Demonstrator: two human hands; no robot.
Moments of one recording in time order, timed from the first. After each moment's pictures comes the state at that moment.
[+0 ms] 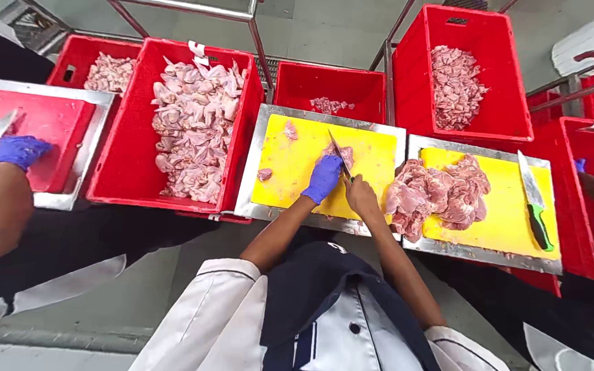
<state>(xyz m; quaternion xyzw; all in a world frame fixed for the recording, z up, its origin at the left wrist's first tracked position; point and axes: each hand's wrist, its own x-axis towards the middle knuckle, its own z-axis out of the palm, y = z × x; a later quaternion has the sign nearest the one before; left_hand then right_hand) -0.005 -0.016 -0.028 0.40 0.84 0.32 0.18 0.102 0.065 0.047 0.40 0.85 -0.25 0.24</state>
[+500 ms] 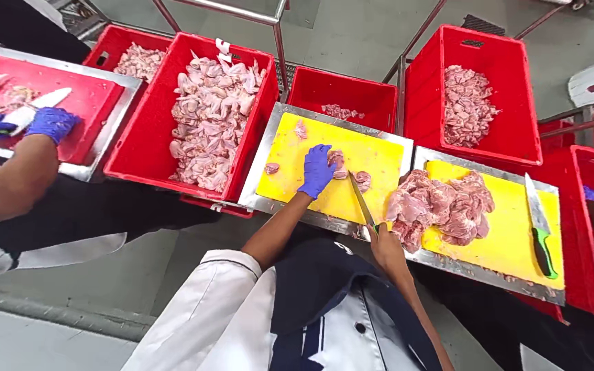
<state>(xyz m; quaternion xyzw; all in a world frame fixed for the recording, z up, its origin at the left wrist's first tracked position) -0.023 -0.033 -0.010 0.25 0.90 0.32 0.15 0.240 0.062 0.050 0.41 0.84 -0.23 0.26</state>
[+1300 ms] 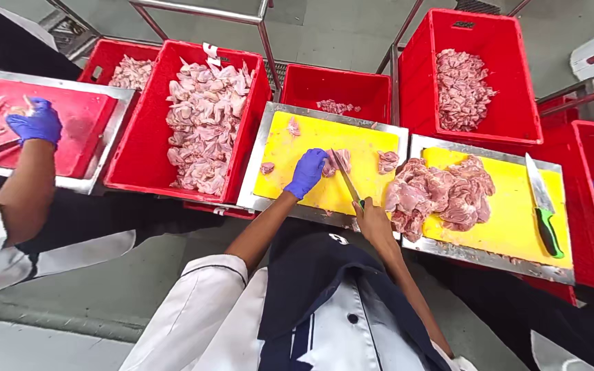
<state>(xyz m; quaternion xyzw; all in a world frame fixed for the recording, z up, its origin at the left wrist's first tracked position) -0.024 -0.062 -0.011 0.38 0.85 0.33 0.14 0.191 0.054 0.065 0.37 0.87 -0.25 0.23</state>
